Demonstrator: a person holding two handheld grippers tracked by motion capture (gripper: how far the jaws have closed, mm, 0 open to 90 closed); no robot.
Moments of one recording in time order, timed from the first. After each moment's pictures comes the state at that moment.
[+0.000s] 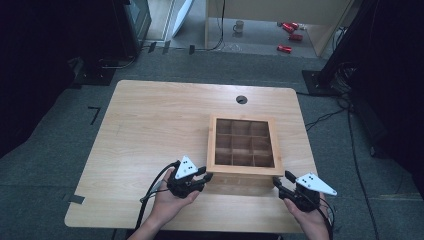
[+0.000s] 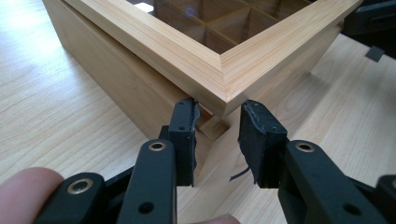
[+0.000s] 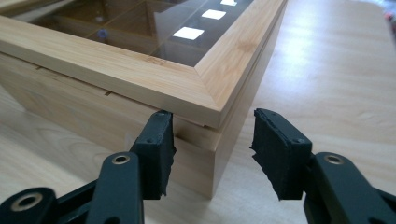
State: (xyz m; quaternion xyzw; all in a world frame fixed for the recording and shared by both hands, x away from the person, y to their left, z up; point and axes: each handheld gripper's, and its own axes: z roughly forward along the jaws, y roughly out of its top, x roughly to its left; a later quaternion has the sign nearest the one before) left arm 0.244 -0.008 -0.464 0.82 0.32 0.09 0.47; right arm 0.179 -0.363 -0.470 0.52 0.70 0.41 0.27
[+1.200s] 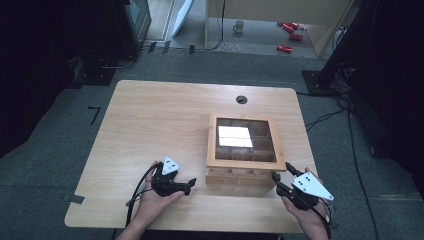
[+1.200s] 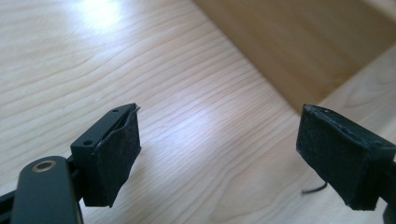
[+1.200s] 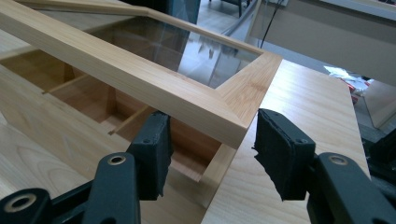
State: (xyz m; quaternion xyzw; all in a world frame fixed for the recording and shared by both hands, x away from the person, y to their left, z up) left arm 0.261 0.040 -0.504 0.82 0.42 0.11 0.38; right arm 0.181 -0.353 -0.457 0.44 0.71 0.43 0.36
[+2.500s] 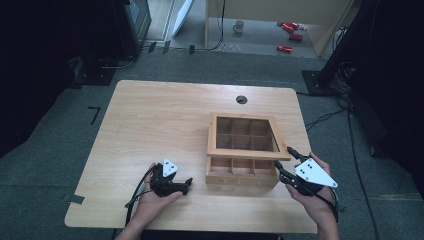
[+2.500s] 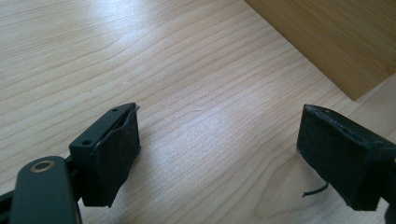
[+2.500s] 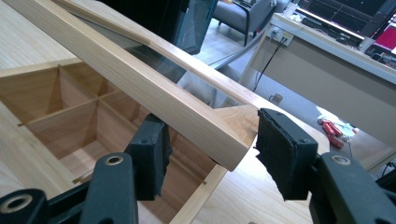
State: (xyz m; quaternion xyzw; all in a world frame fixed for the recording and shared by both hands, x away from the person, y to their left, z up) left arm 0.262 0.042 -0.519 0.82 0.42 0.15 0.36; right arm 0.207 -0.359 -0.423 0.35 0.73 0.42 0.40
